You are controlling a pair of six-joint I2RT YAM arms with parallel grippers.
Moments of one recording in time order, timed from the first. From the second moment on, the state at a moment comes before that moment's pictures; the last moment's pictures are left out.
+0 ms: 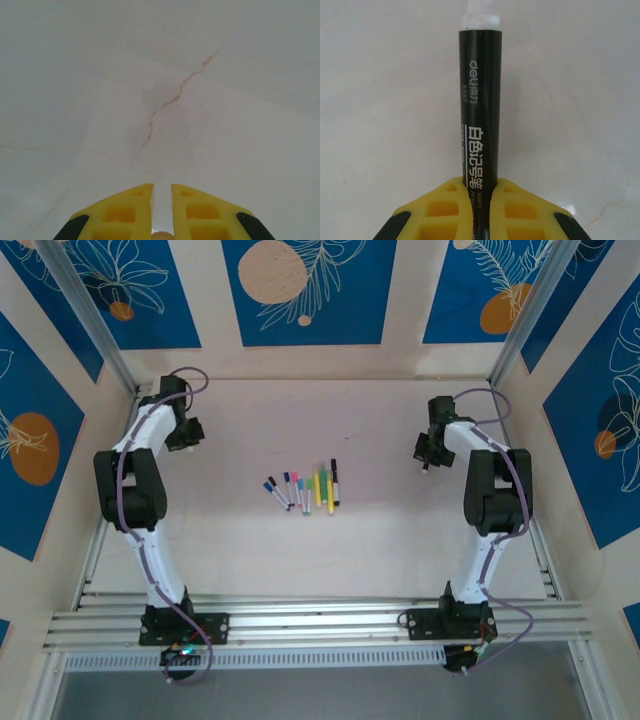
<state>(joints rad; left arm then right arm) 0.06 2.07 1.69 -0.83 -0.09 -0.28 0.01 1.95 1.35 -0.62 0.08 0.37</state>
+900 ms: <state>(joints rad) 0.07 2.30 1.87 -0.88 -0.17 -0.28 0.01 1.97 1.39 -0.68 0.08 0.37</state>
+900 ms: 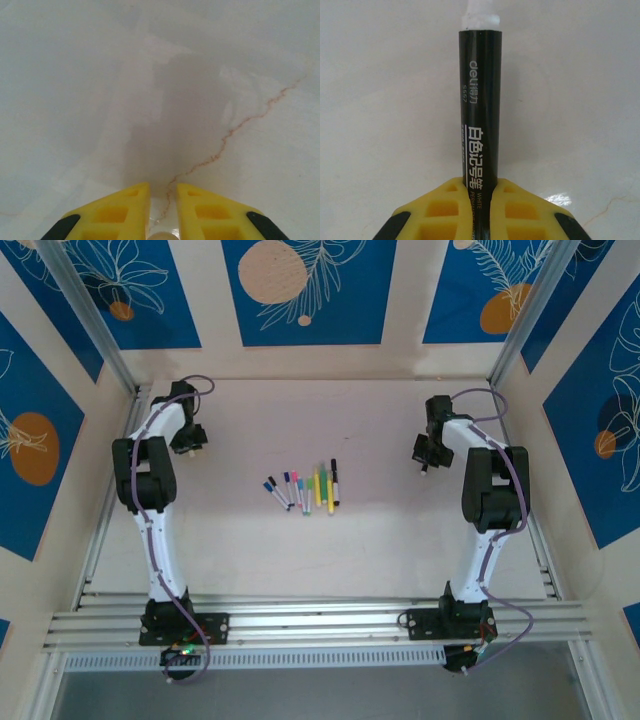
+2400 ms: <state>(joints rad) -0.24 1.68 1.53 -0.70 0.01 -0.36 0.48 1.51 1.34 -0.76 0.01 0.47</state>
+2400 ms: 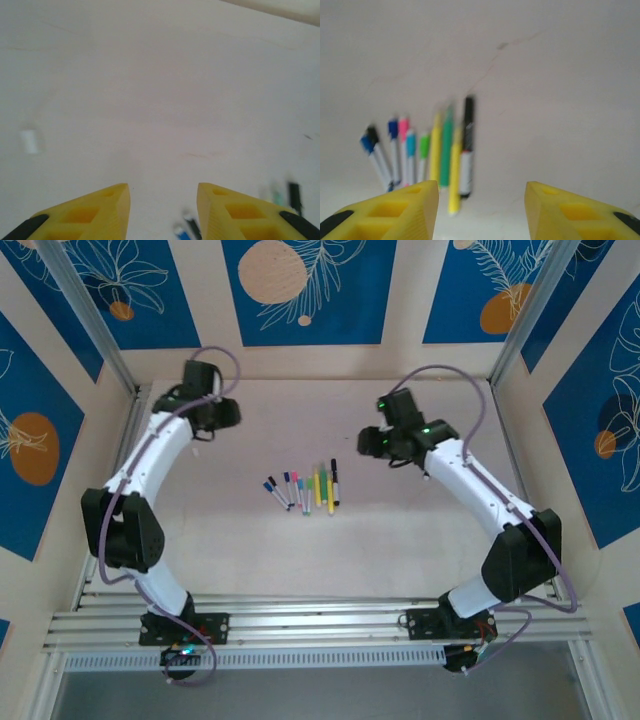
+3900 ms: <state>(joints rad) -0.40 1.69 1.23 -0.44 0.27 -0.52 0.61 2.02 1.44 -0.78 -0.02 0.56</state>
